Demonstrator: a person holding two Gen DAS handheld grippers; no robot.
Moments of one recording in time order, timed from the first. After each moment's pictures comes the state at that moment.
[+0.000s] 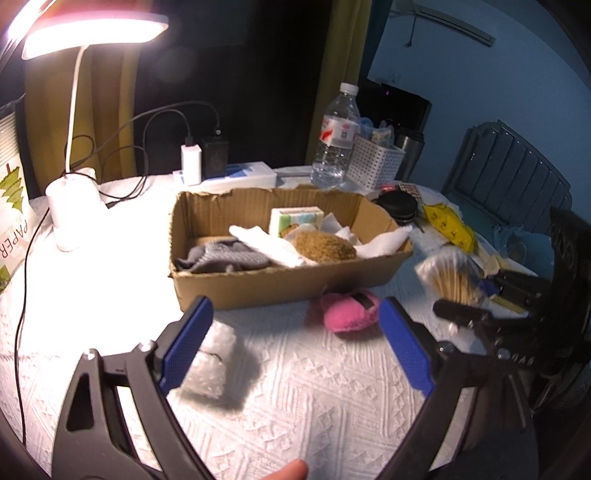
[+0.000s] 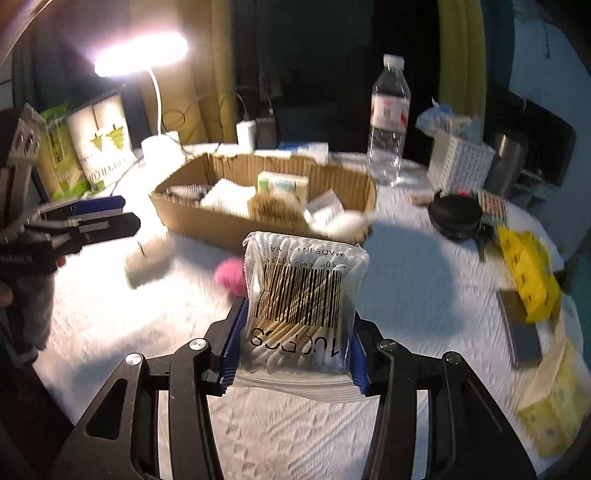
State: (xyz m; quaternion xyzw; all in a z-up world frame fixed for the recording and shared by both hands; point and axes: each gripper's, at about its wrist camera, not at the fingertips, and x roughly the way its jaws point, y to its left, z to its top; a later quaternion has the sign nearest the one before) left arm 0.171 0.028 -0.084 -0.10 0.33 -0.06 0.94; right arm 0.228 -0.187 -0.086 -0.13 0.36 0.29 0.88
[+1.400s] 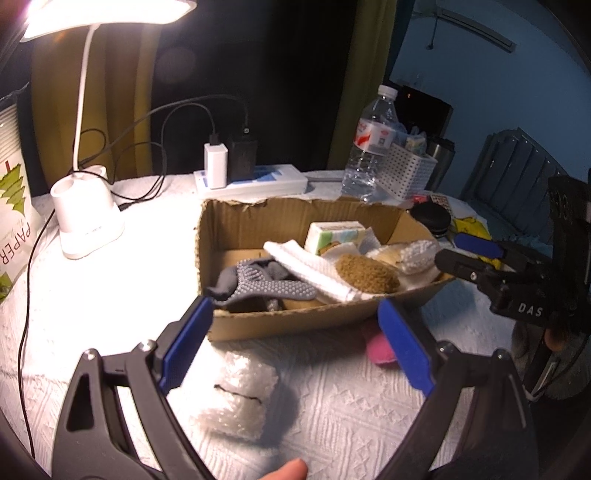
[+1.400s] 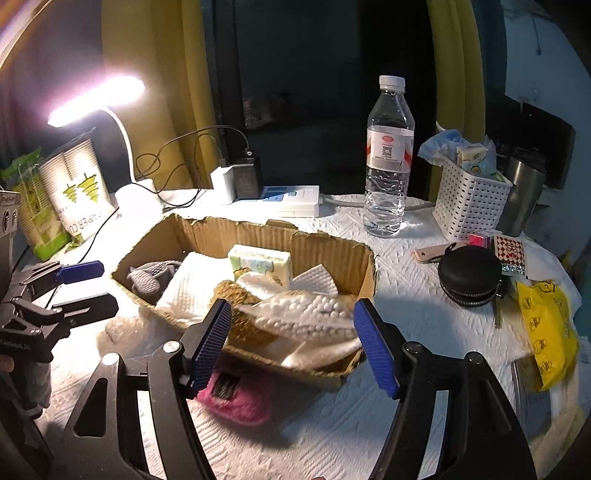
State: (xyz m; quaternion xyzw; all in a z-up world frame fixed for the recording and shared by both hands) left arm 0.205 0.055 -0.092 -0.11 0.34 -0.03 0.93; right arm 0.304 -0.159 -0.076 -0.09 0.33 0.29 0.90
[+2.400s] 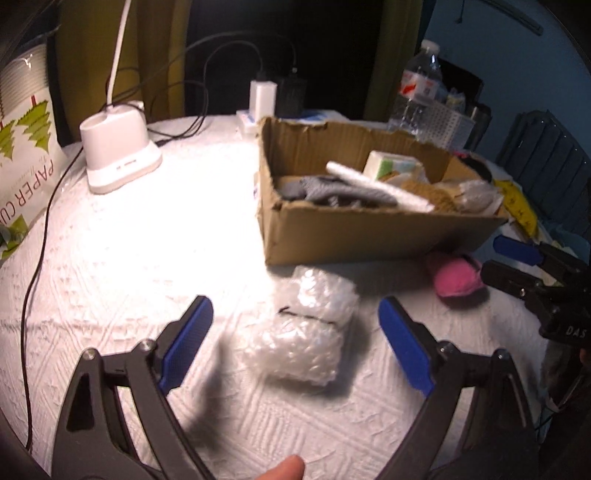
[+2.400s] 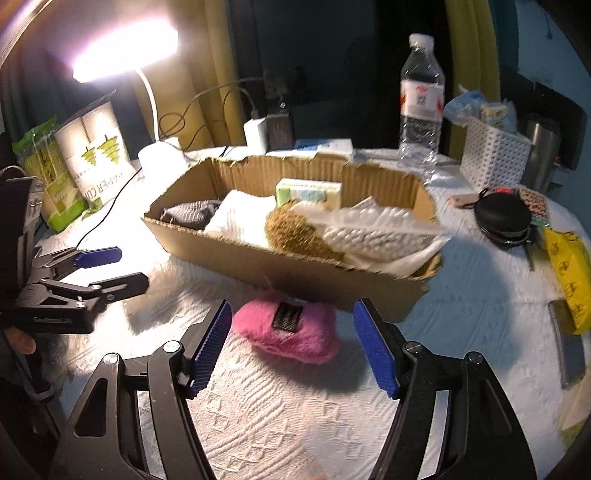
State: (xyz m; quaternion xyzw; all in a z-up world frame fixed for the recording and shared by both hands) left arm 0.190 0.080 -0.149 -0.10 0.41 0.02 0.91; right arm 0.262 -0.138 -0.115 -0.09 0.38 0.30 0.87
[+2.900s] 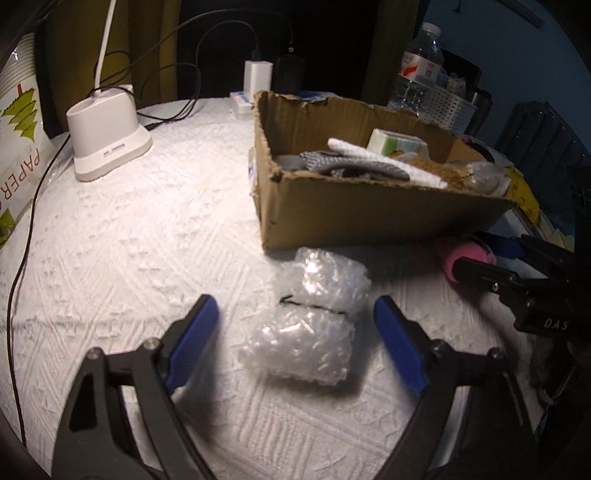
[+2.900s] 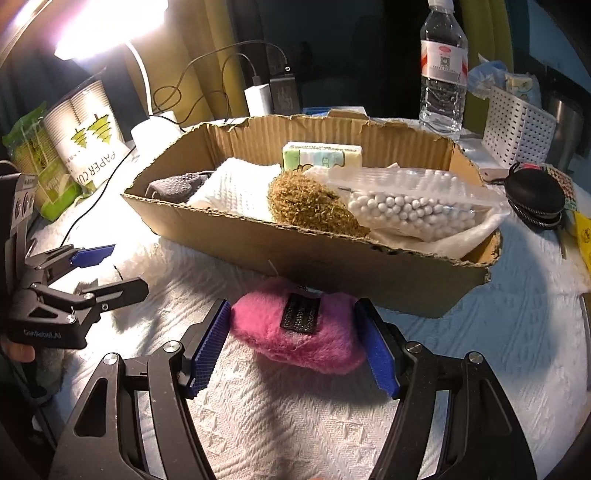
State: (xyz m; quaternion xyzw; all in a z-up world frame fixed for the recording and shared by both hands) left arm 0.192 0.079 -0.162 -0.09 0.43 0.01 0.90; right arm 0.282 -0.119 -0.143 -0.09 0.42 0.31 0.85
